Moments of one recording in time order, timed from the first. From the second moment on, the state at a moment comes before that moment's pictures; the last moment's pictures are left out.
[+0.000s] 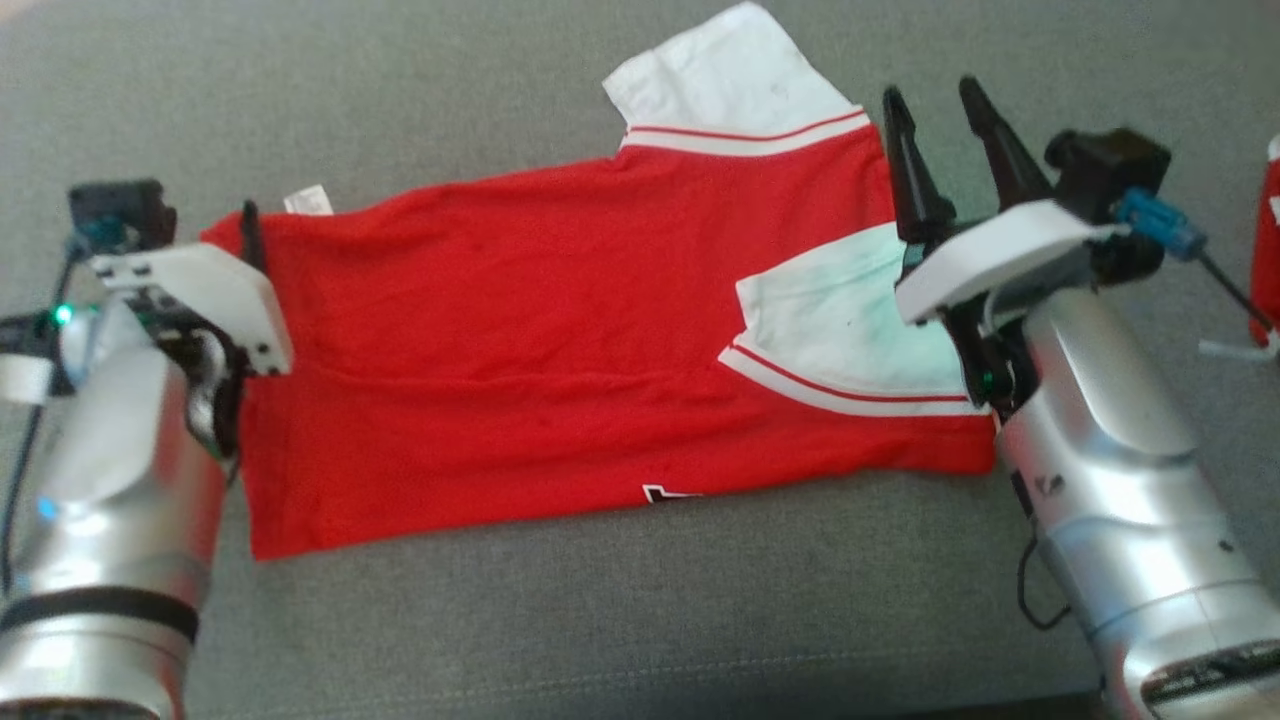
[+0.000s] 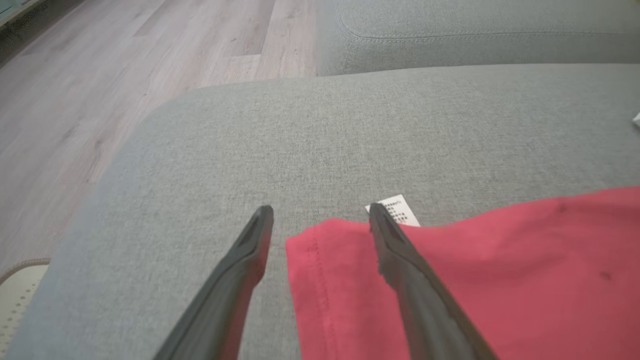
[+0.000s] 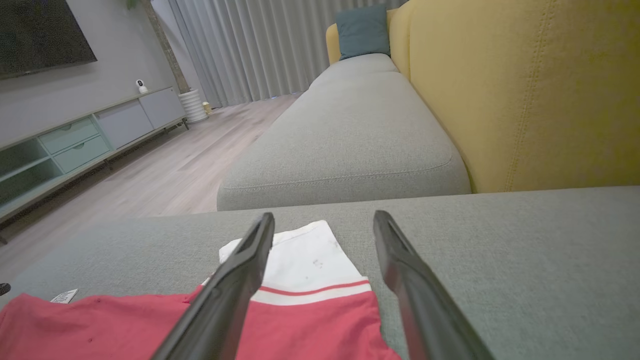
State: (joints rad) left arm -0.73 0.22 -0.20 0.92 -0.23 0.05 -0.04; right arm -0.72 -0.09 0.26 0.73 0.36 0.13 -0.19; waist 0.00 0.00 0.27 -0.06
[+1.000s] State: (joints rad) left arm -0.91 0.14 -0.28 1.08 -0.27 -0.07 0.02; right arm -1.04 -0.17 0.31 1.01 0.32 0.13 -0.06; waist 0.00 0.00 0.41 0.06
